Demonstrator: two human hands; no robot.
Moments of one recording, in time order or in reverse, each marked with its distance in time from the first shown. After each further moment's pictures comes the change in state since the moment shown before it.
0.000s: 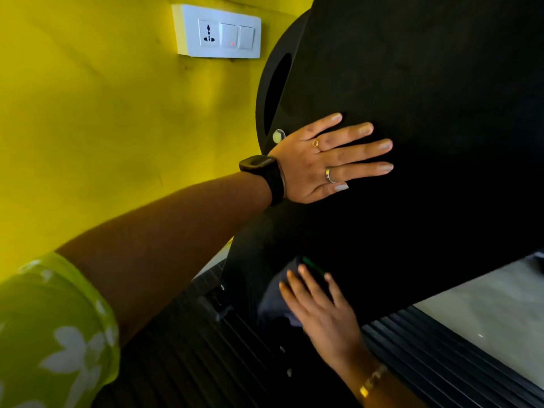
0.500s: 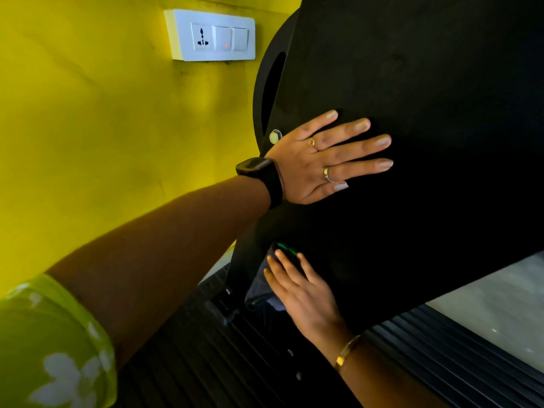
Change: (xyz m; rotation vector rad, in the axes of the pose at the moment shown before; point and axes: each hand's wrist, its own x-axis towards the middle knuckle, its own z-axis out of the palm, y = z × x) left_hand -0.002 0.001 -0.001 0.013 -0.020 -0.005; right_hand 0.054 -0.014 0.001 0.004 -0.093 -0.073
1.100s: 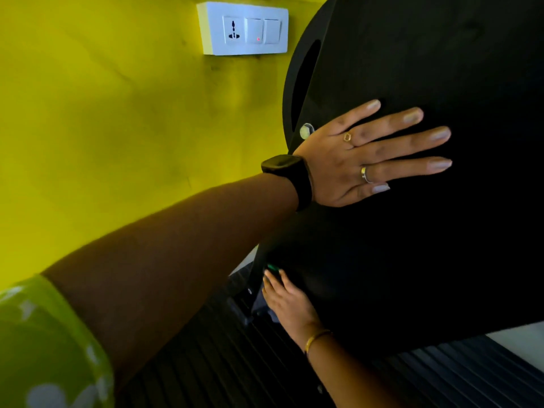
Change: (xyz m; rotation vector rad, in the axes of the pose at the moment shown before) left_hand 0.004 0.002 -0.005 0.023 -0.070 0.003; right_hand 0.044 -0.064 0.071 -0.159 -0.157 -0.347
